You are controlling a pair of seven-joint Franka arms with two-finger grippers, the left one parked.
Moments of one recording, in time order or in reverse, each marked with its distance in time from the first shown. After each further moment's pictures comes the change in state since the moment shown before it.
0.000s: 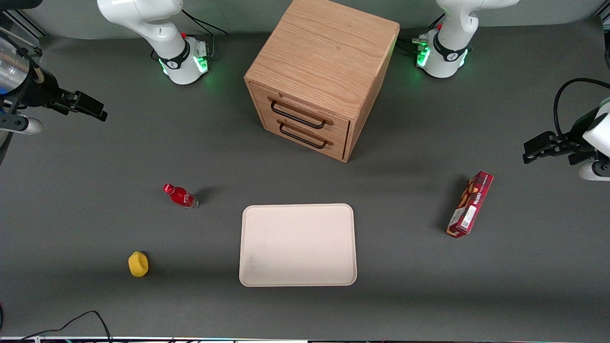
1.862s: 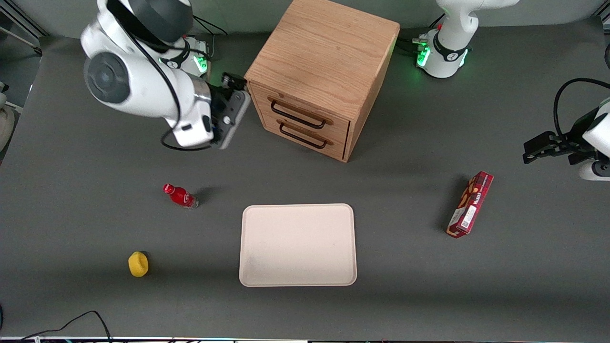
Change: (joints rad) arm 0.029 0.367 0.448 0.147 0.357 0.108 -0.721
